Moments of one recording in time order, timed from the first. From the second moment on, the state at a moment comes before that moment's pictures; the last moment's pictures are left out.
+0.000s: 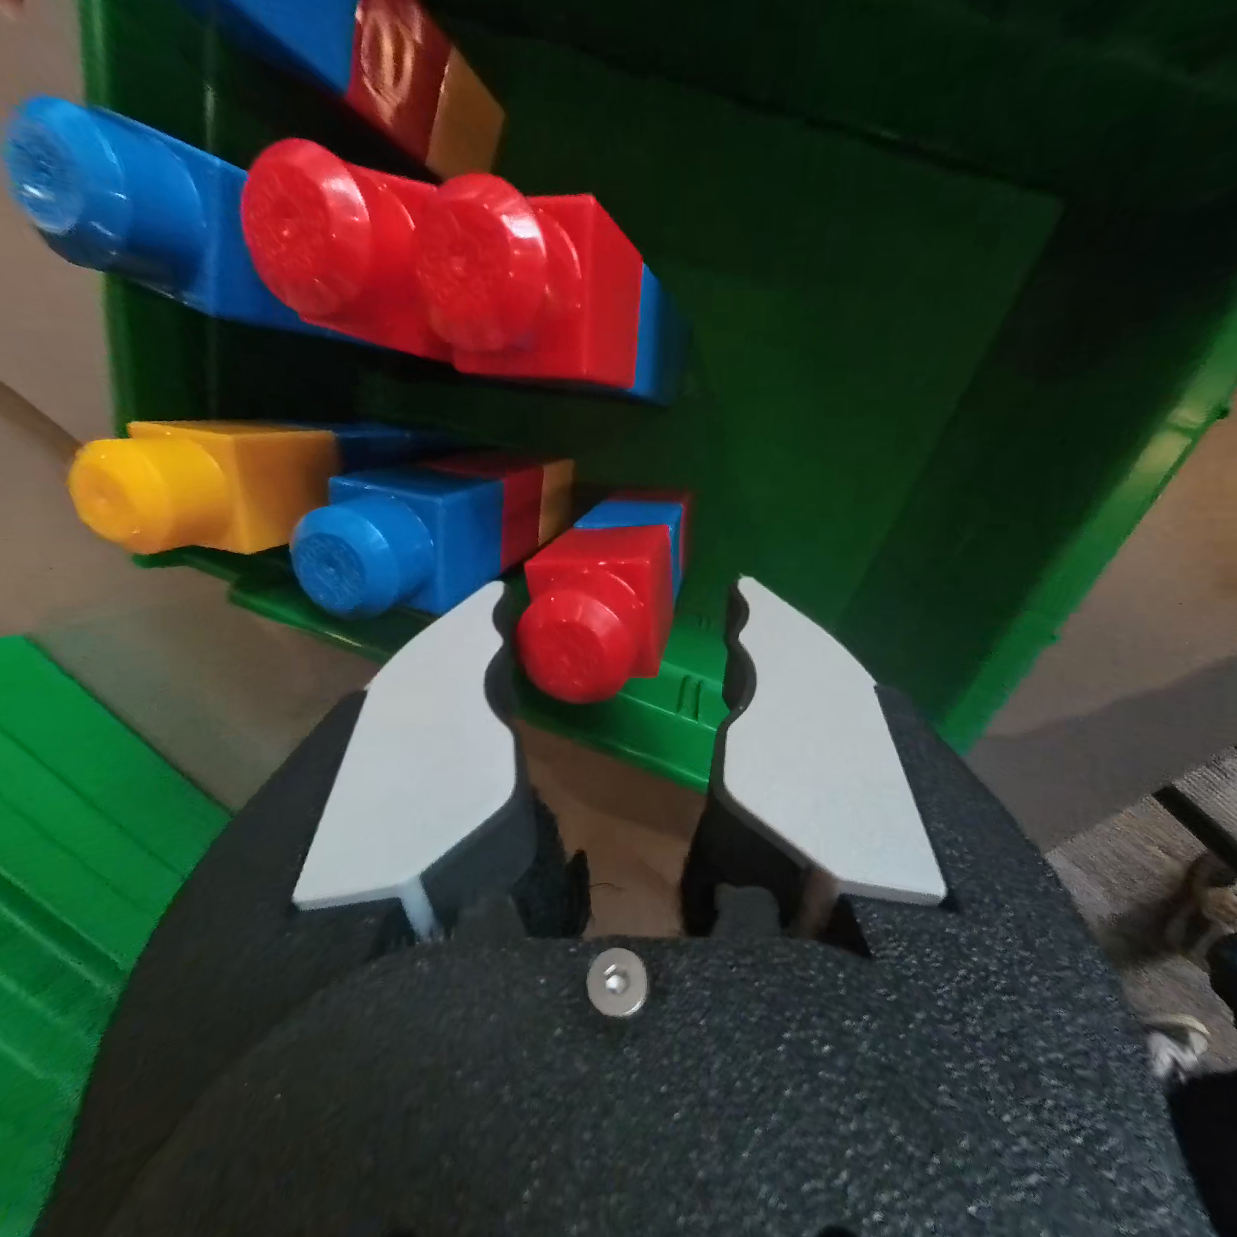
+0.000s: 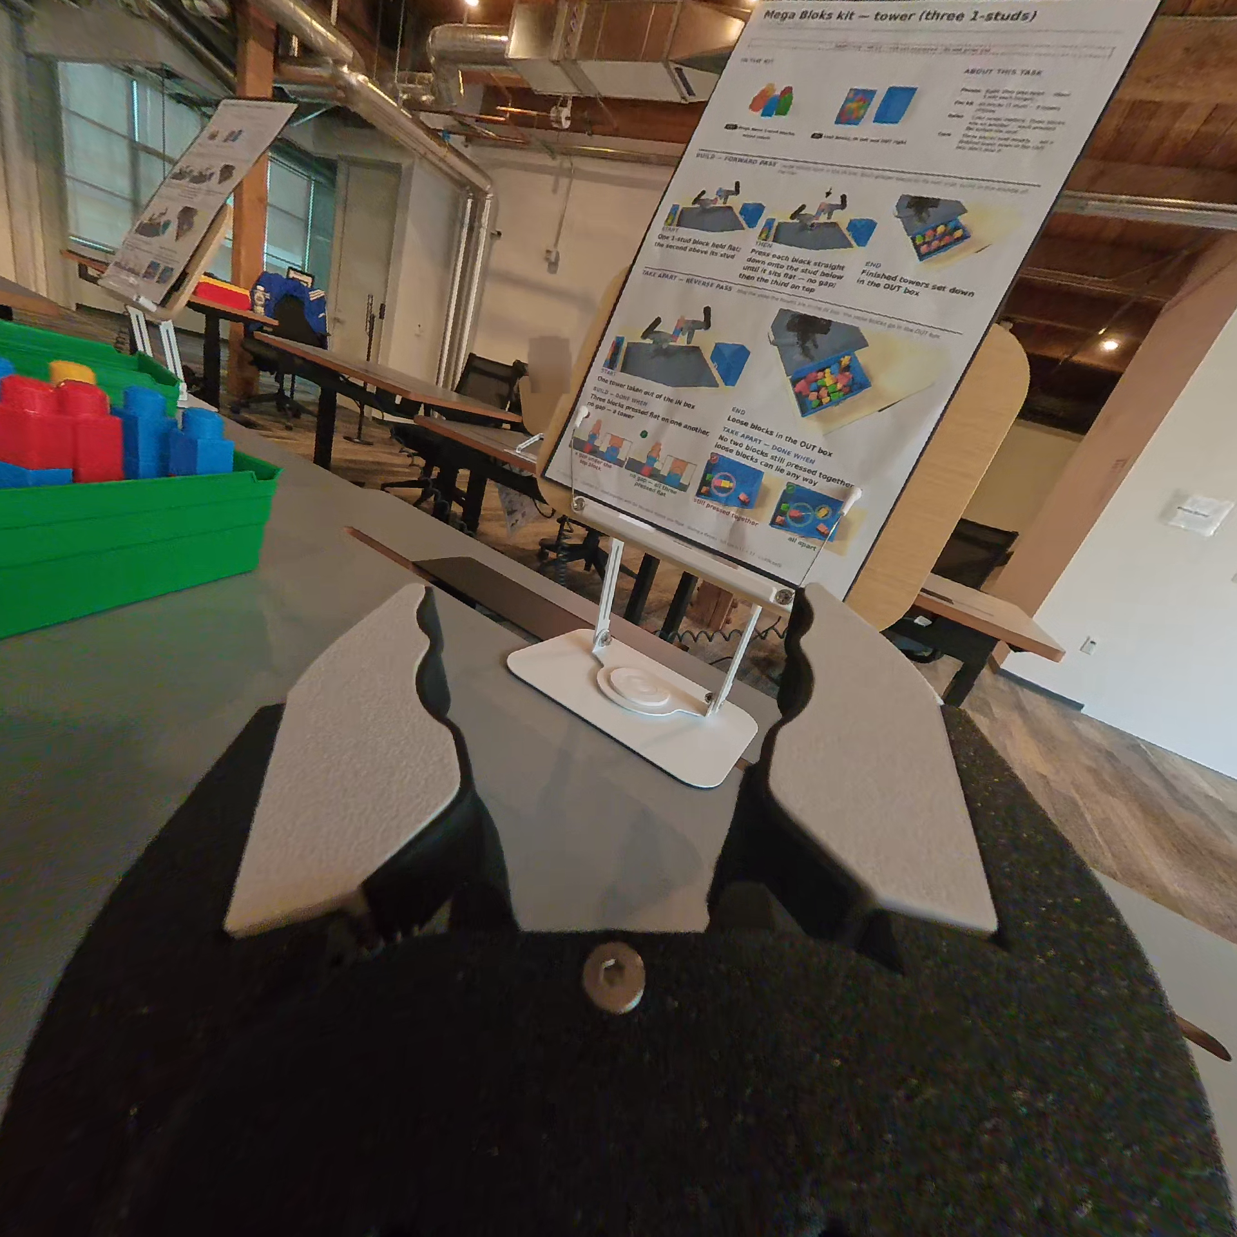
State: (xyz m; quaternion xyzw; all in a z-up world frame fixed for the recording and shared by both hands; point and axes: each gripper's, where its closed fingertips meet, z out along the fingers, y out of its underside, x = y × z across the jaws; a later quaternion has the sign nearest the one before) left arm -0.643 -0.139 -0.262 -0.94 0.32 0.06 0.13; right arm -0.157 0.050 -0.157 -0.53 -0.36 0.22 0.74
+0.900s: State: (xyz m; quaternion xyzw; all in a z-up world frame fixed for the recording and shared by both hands) left arm -0.494 -0.094 -0.082 -0.74 0.47 0.04 0.47; right arm -0.178 0.038 -0.173 -0.52 -0.42 0.23 0.70
